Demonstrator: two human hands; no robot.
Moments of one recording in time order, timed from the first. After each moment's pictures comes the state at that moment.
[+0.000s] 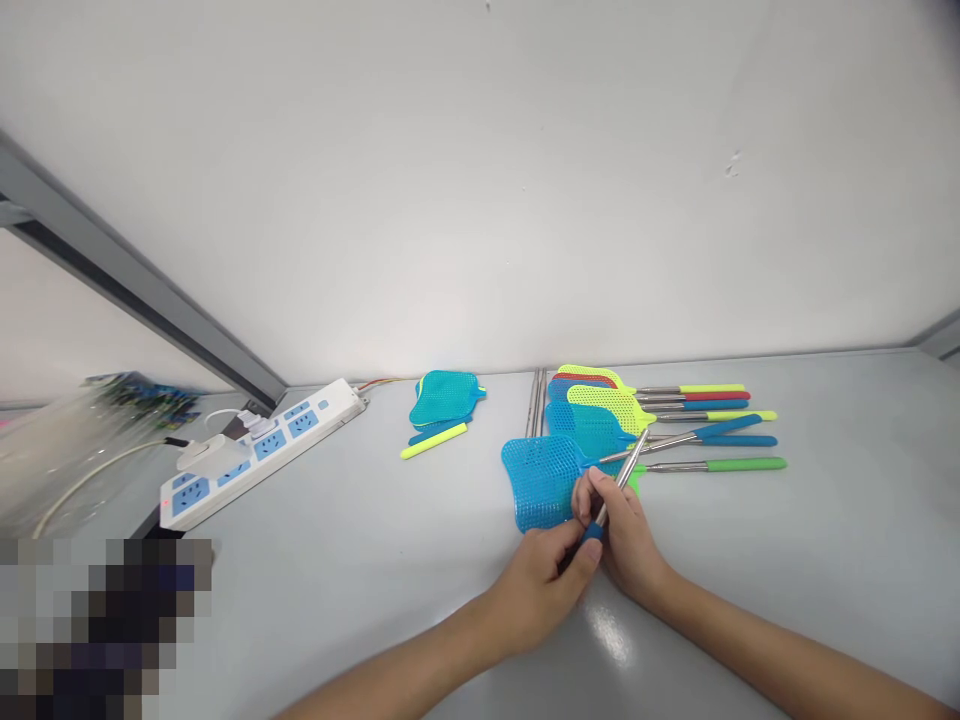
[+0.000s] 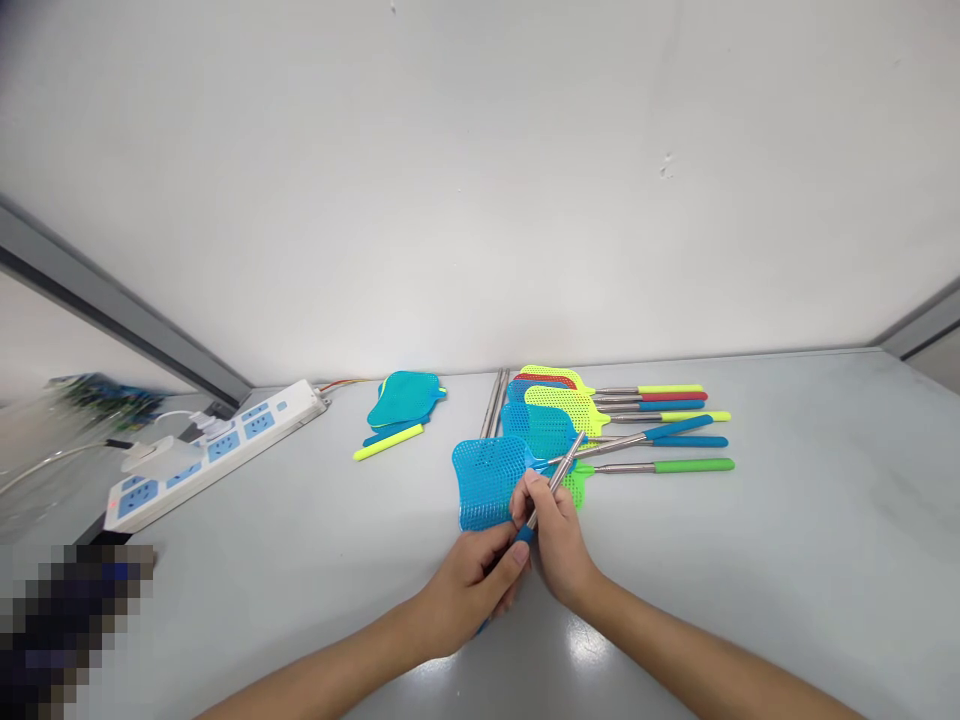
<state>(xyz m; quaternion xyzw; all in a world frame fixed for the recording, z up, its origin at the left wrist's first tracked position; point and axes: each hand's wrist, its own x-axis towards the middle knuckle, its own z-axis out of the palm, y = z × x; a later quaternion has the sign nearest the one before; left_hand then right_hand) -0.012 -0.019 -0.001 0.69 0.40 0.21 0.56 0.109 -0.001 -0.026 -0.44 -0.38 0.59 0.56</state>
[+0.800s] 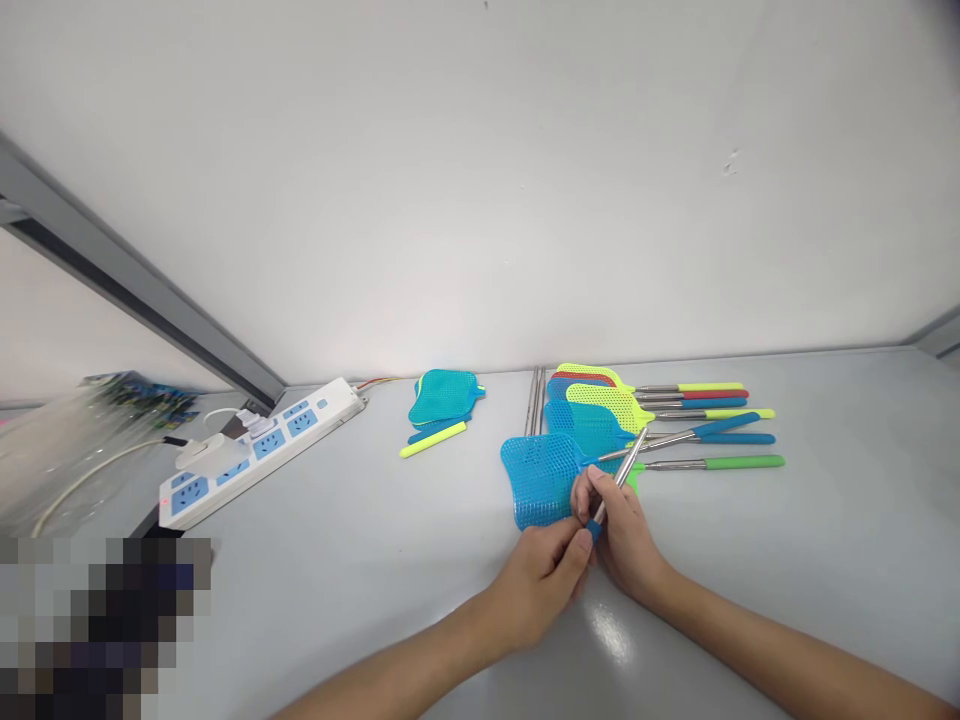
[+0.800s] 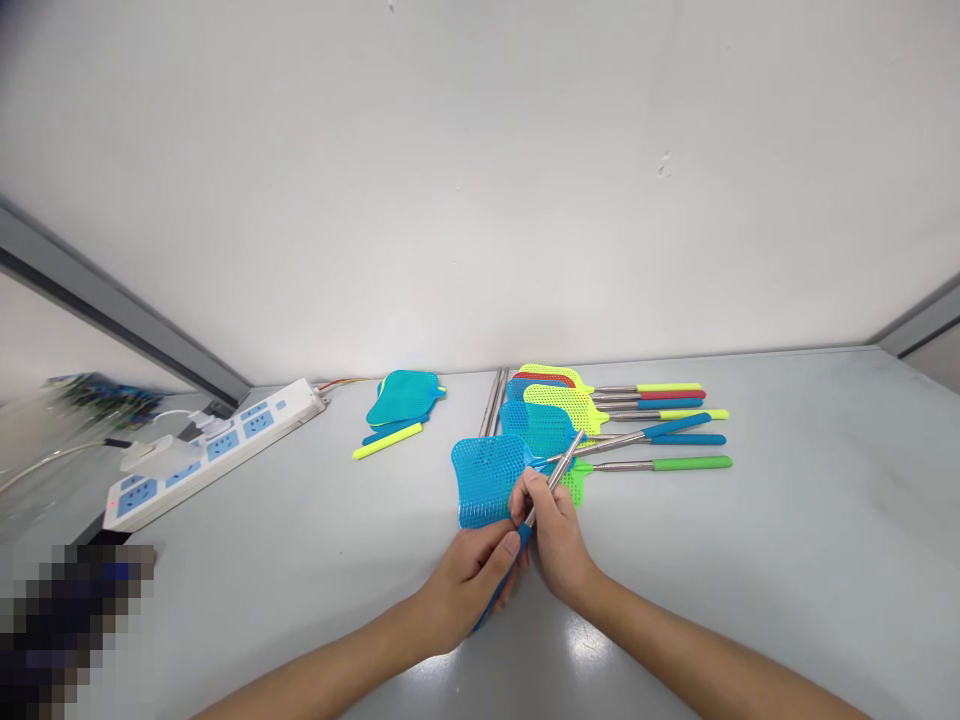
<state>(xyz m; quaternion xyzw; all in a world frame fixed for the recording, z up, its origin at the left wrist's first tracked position) -0.012 -0.021 -0.004 0.68 0.40 0.23 0.58 0.108 -0.002 -0.024 -0.44 -0.34 0.62 0.56</state>
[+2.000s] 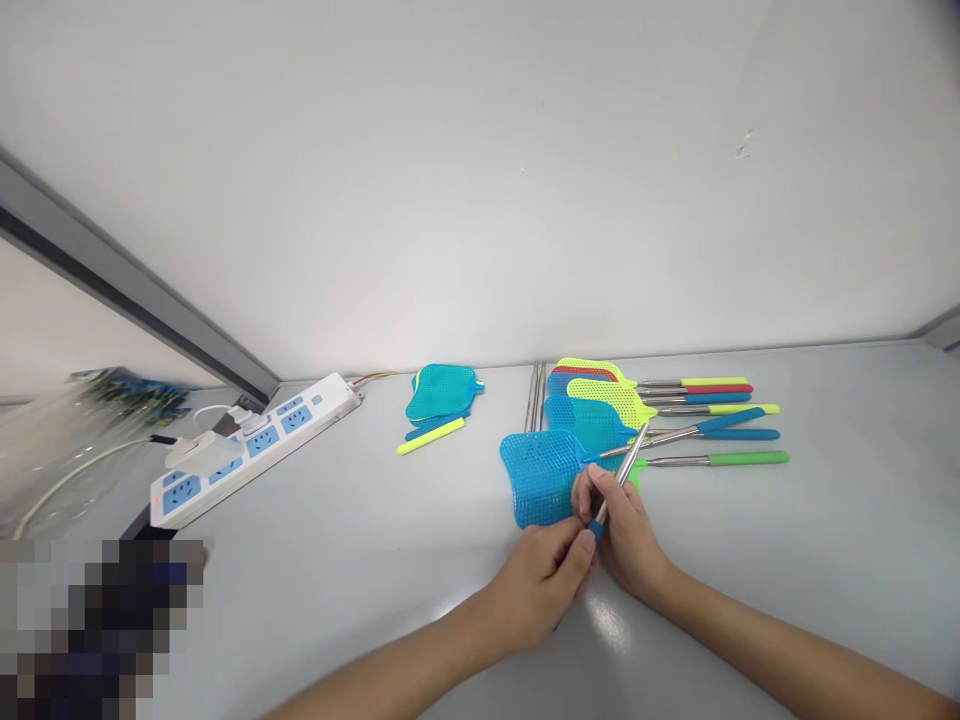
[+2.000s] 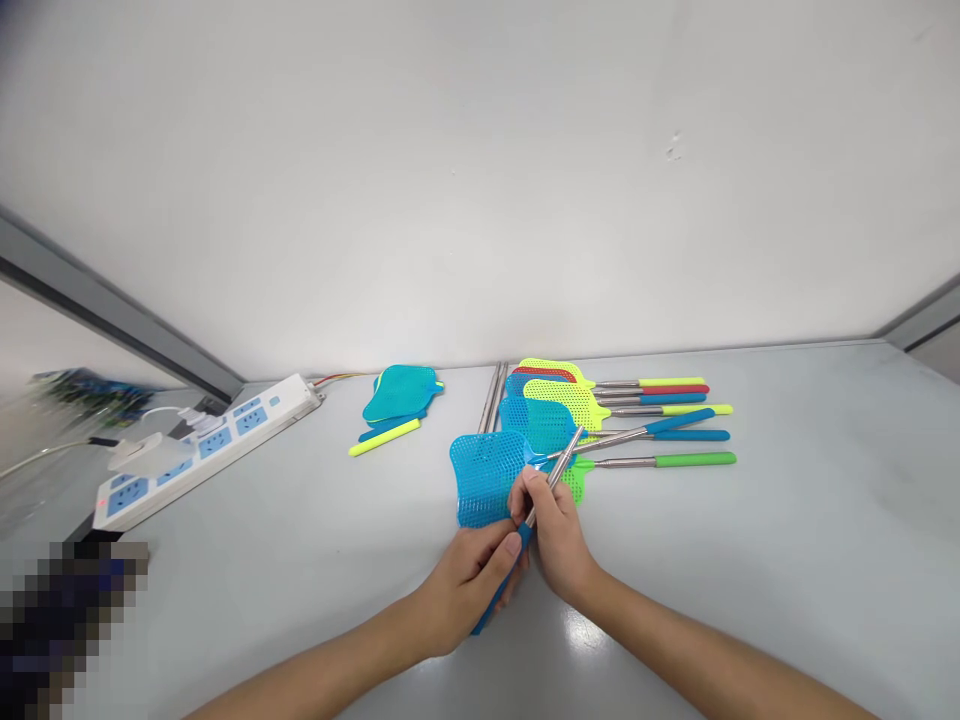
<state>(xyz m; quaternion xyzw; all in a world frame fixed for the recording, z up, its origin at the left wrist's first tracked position) -0.012 -0.020 0.002 0.69 0.40 0.22 0.57 0.108 -0.002 -0.024 -0.44 -0.35 0.61 0.56</state>
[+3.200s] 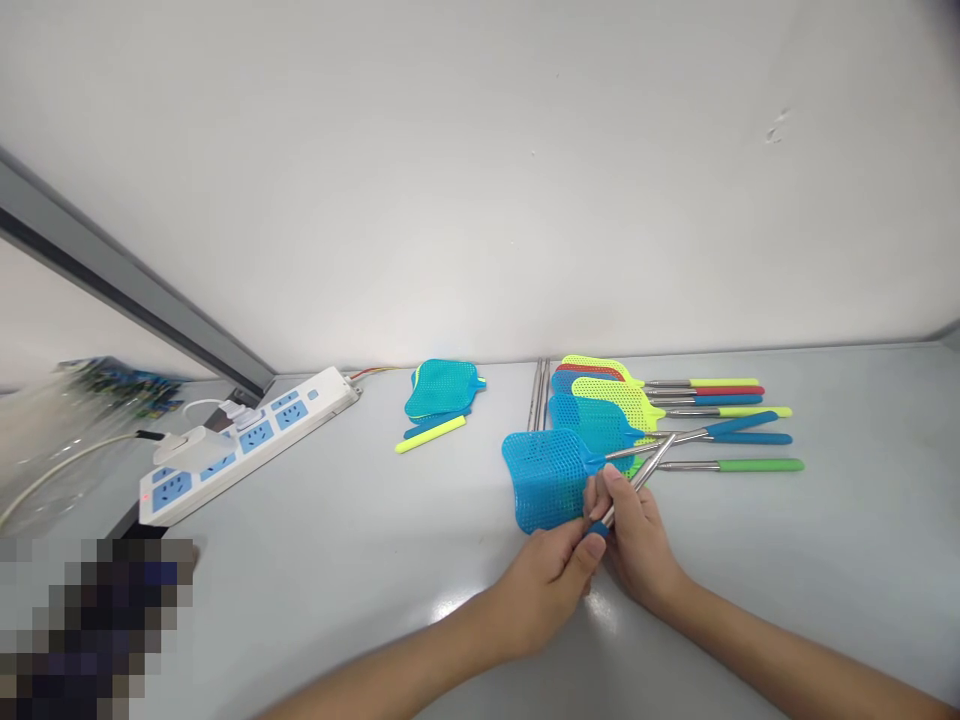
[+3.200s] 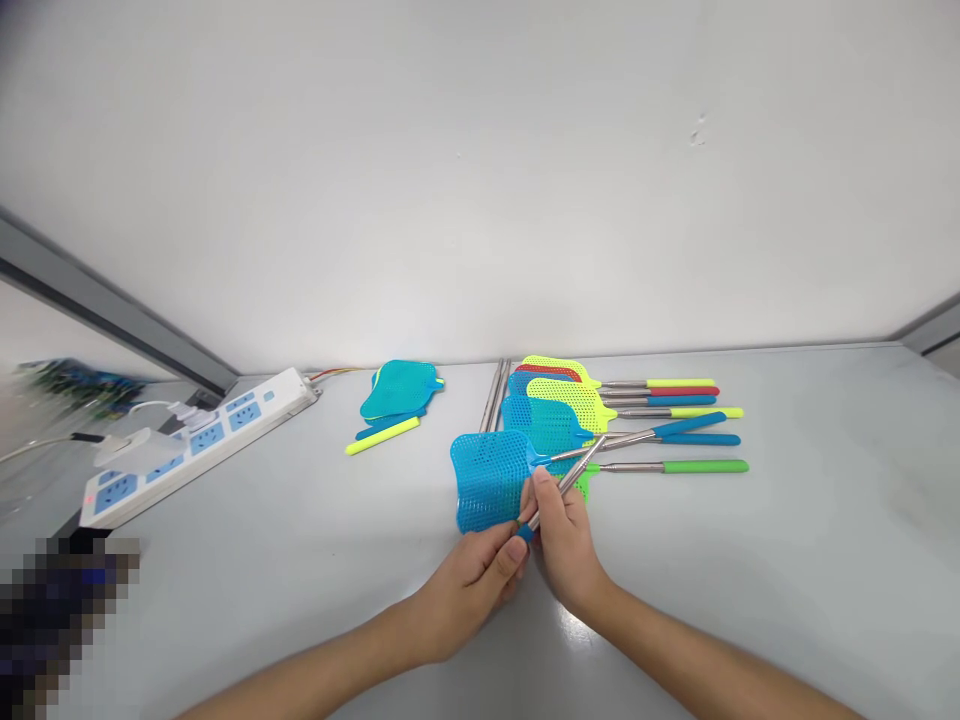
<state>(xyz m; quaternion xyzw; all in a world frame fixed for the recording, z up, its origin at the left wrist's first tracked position) -0.011 -0.016 -0.001 0.64 0.39 0.20 0.63 0.109 -0.003 -0.025 -0.45 -0.33 0.58 0.59</state>
